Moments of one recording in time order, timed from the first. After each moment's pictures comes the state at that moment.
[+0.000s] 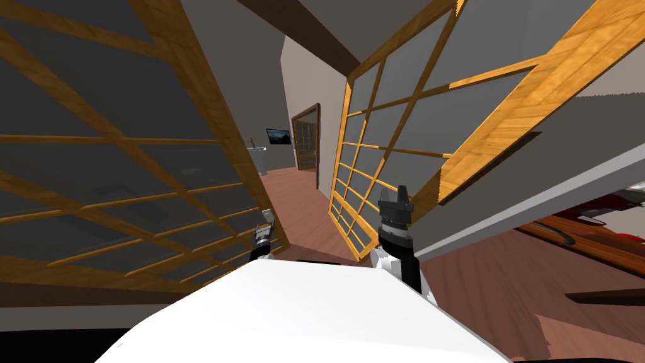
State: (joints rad) arm 0.03 0.21 0.00 -0.73 0.66 -0.87 1.33
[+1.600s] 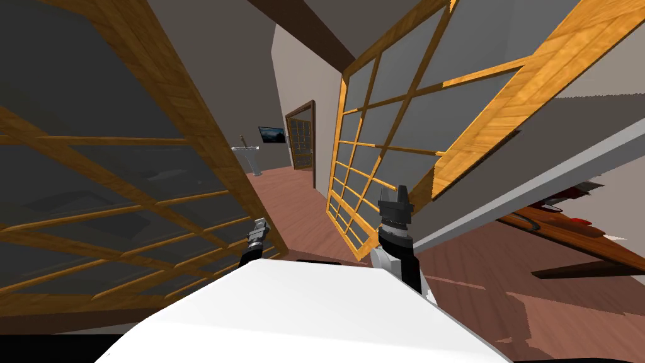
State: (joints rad) arm 0.09 0.30 -0.04 -0.76 0.64 -0.87 1.44
